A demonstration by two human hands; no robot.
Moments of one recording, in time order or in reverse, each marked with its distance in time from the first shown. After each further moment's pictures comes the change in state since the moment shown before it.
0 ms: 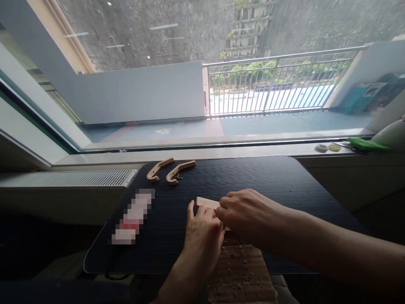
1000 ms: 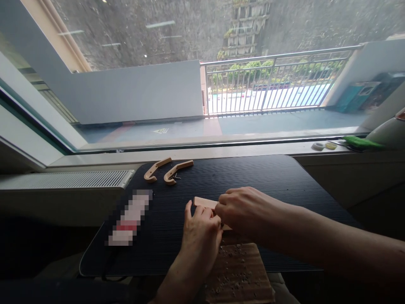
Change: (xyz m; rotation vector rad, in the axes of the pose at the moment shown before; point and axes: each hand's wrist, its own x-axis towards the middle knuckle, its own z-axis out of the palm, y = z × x) left_hand 0.000 -0.002 0.005 0.001 0.030 0.014; right_hand -0.004 0.007 0.005 -0.013 0.036 -0.030
